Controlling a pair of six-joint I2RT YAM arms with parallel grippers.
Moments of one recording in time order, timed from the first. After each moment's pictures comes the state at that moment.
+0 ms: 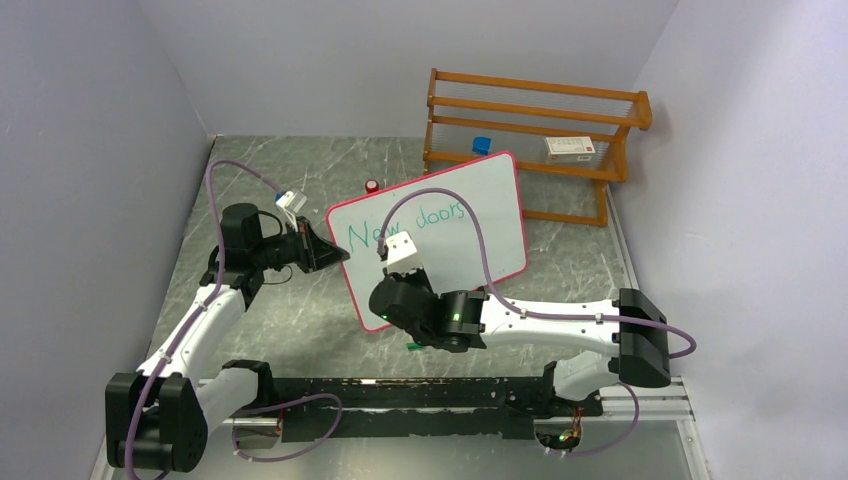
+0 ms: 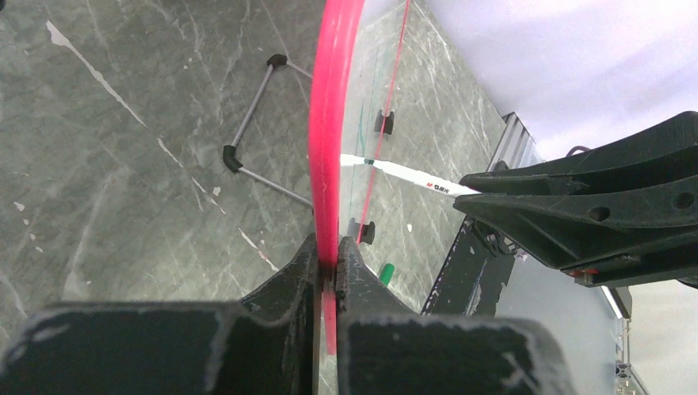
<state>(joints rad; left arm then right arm) -0.08 1.03 0.59 0.00 0.97 -0.31 1.35 1.42 1.07 -0.38 0.87 0.44</state>
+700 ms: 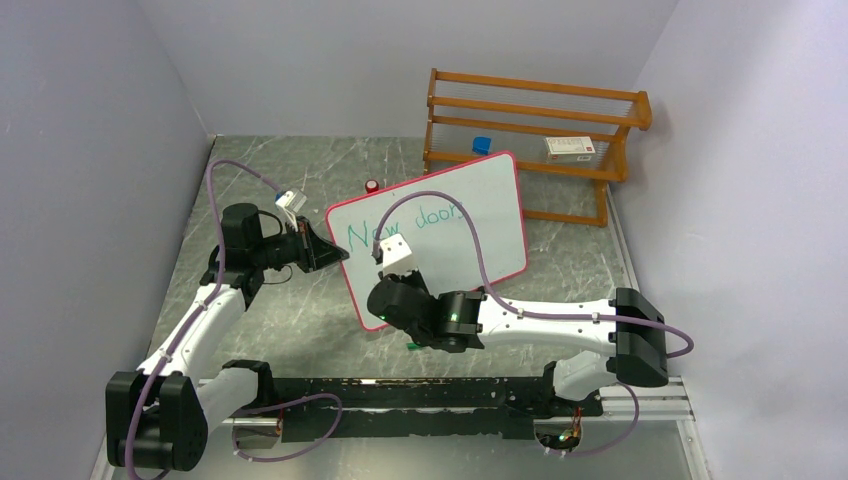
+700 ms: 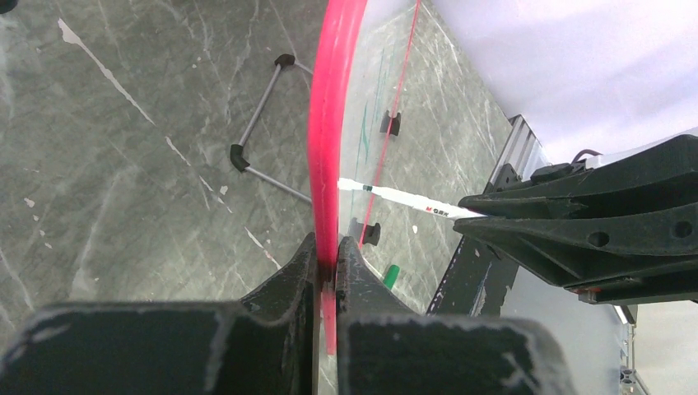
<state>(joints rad) -0.08 1.03 0.59 0.00 0.95 -0.31 1.35 1.44 1.07 -0.36 0.80 0.42</state>
